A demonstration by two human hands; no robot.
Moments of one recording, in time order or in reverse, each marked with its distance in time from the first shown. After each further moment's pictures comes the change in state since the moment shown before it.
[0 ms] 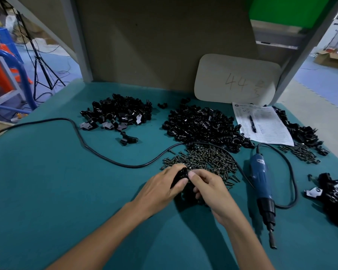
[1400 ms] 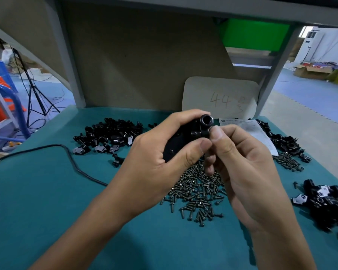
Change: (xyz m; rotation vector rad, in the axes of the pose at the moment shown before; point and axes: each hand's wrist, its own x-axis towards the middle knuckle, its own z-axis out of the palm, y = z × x) left_hand -0.008 0.178 -0.138 -0.414 0.326 0.453; right_hand -0.087 -0.176 -0.021 0.335 0.023 -0.497
